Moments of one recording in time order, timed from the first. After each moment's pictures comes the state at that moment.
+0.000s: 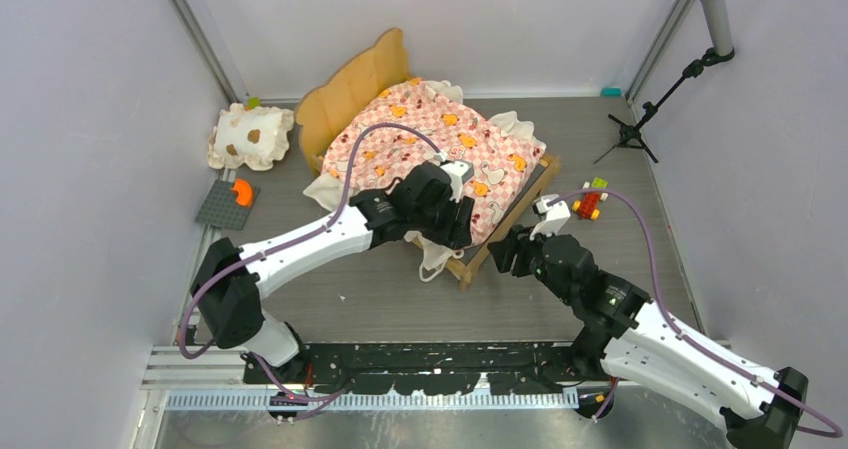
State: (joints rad) left arm -0.92 1.53 1.25 -0.45 0.10 -0.42; right arm 0.86 0.61 0.51 -0.29 0.29 0.48
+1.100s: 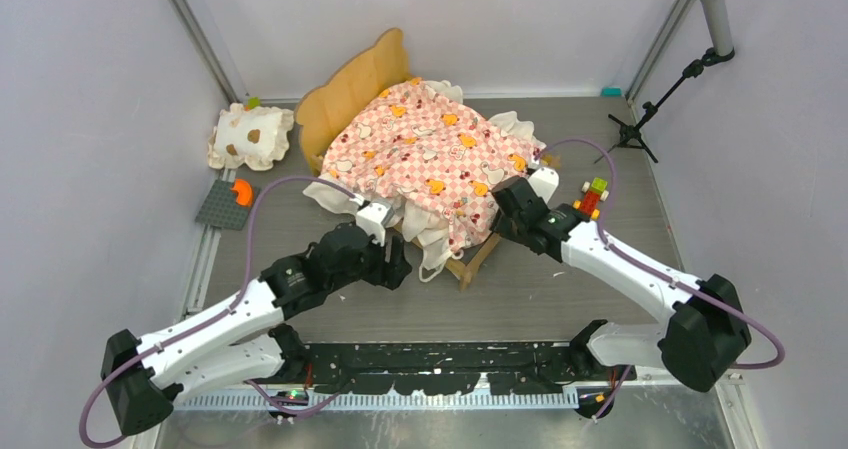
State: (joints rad) left arm -0.92 0.89 0.69 -0.41 -0.13 -0.43; right arm 0.66 1.22 0.87 -0.57 0.44 0.91
